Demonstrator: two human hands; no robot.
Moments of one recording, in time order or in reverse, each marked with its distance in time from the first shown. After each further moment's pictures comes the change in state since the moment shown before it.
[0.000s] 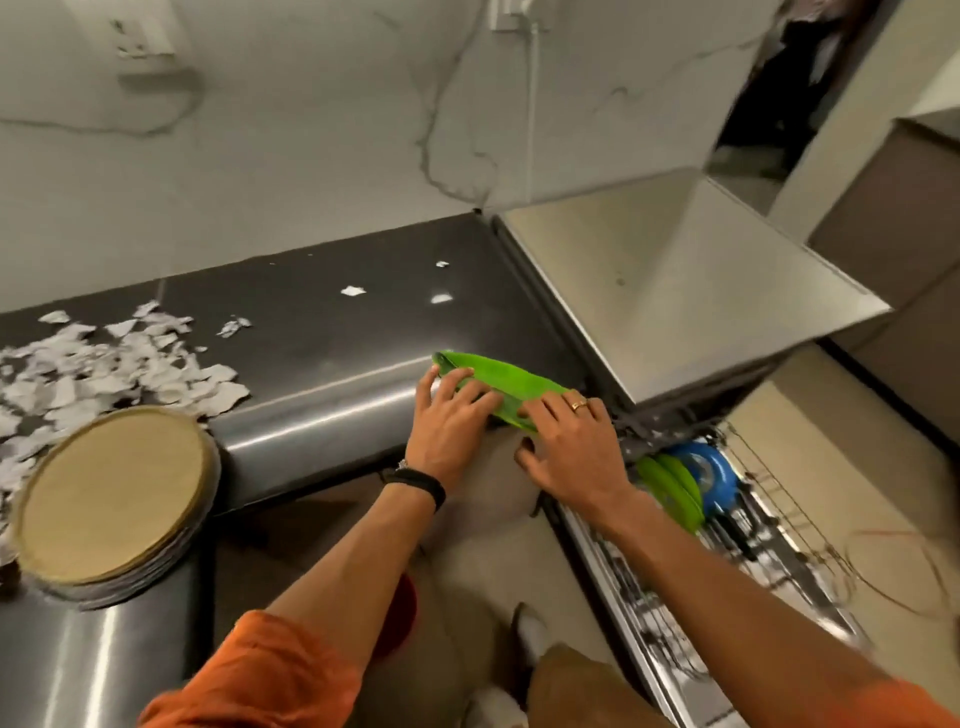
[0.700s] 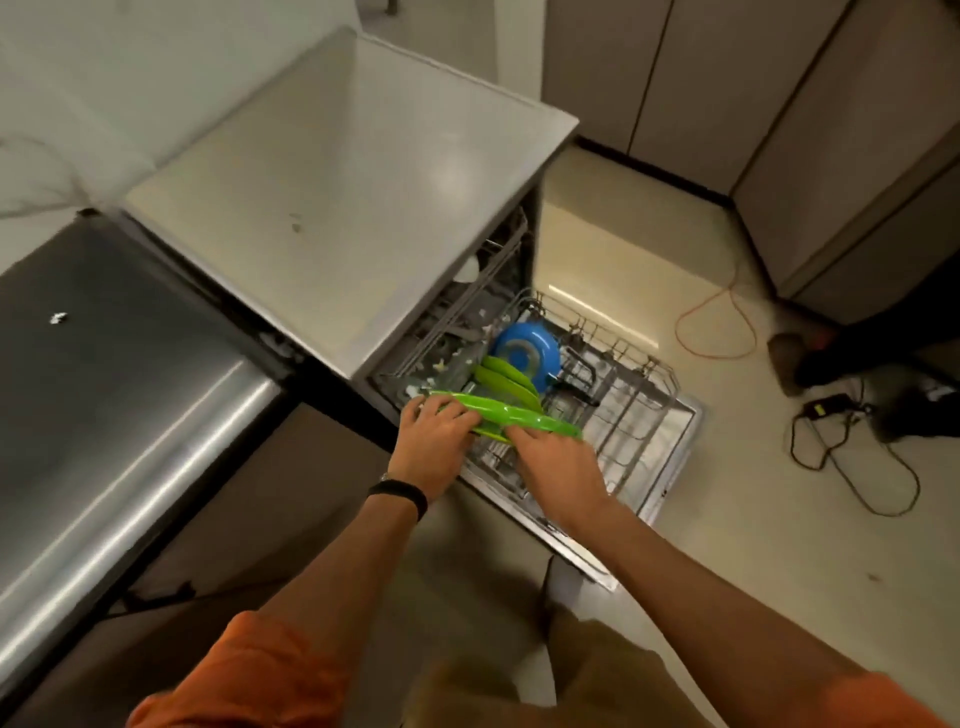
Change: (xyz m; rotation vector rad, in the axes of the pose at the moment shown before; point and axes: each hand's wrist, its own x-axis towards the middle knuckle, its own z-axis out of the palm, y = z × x) left_hand 0.072 0.280 0.176 -0.159 -0.503 0.418; right_hand -0.191 0.245 0.034 0.072 -0.485 0.615
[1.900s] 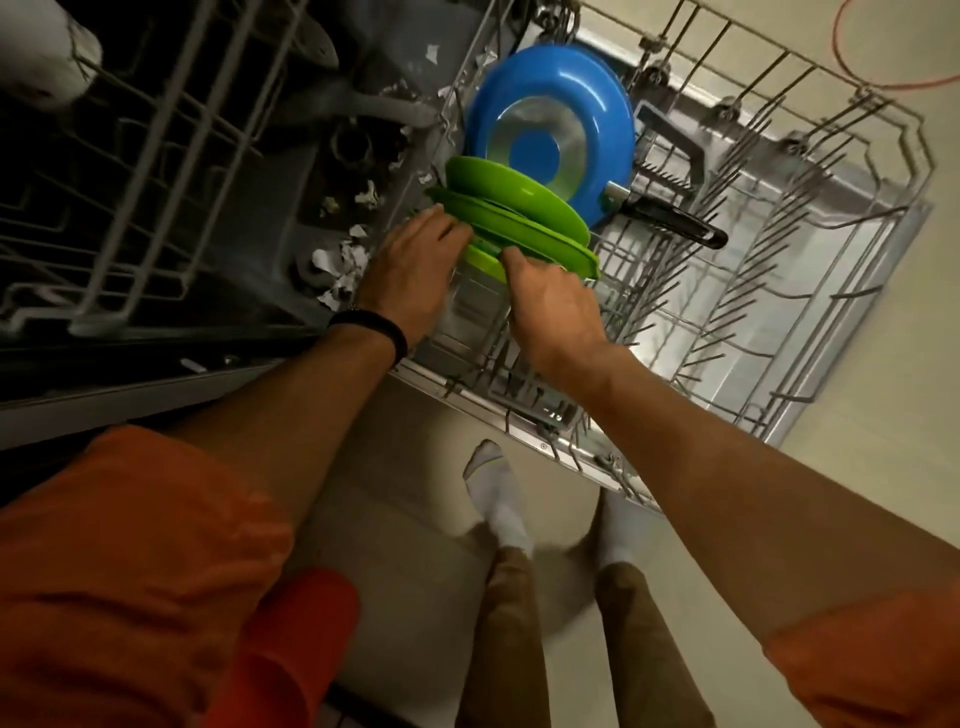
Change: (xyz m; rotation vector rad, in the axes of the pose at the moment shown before) left_hand 0.206 -0.170 0.397 -0.079 -0.161 0.169; right_hand 0.279 0.067 0.360 0.342 -0.110 0.236
